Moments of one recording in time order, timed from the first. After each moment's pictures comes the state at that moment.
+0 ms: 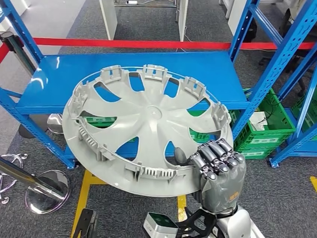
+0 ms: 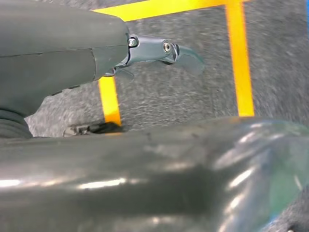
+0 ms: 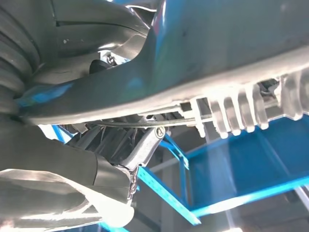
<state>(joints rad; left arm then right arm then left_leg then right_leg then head) 0.12 0.10 -0.66 -0.72 0.47 0.42 -0.25 -0.09 -0.07 0.64 -1.90 1.57 -0.68 -0.04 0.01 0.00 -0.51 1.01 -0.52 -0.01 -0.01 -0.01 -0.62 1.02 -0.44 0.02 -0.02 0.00</state>
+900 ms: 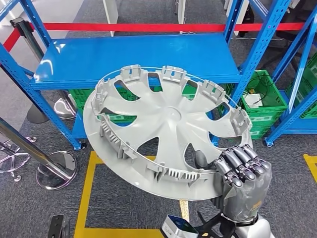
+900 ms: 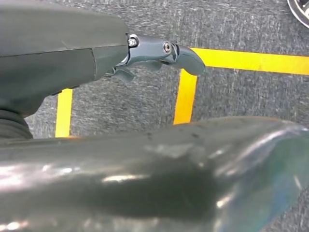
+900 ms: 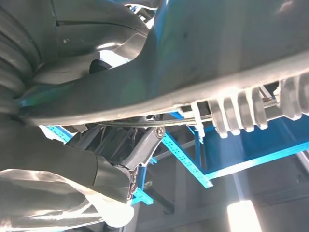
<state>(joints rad) 0.12 0.11 -0.35 -0.55 0.47 0.36 -0.23 -0.02 -0.12 0.57 -2.00 1.57 -0.68 -0.02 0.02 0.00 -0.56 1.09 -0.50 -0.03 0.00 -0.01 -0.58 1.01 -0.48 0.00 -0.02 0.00</state>
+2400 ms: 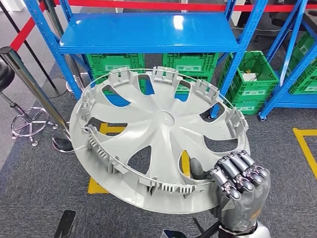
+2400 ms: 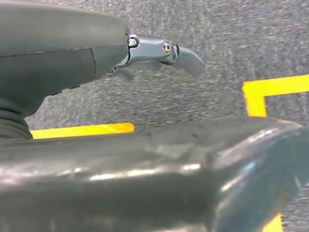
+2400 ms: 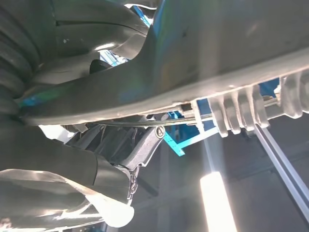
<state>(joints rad) 0.12 0.08 -0.32 -0.54 0.14 0.41 -0.18 -0.01 -0.13 0.62 -2.03 1.57 -0.68 -0.03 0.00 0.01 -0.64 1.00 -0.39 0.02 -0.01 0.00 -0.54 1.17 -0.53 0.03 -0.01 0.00</state>
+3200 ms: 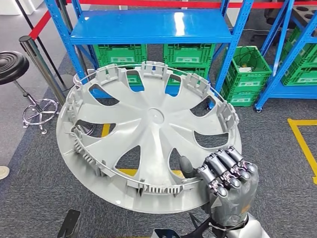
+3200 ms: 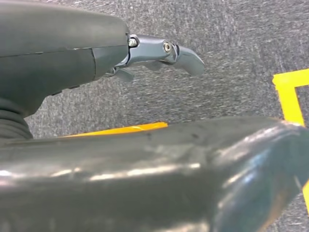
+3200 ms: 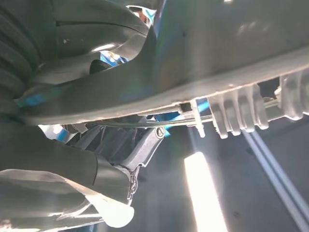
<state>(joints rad) 0.10 0.09 -0.32 -0.53 0.04 0.38 -0.16 -0.07 -0.12 0.65 -1.98 1.57 -0.68 -0.05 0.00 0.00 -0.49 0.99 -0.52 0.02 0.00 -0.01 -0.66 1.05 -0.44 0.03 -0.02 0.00</state>
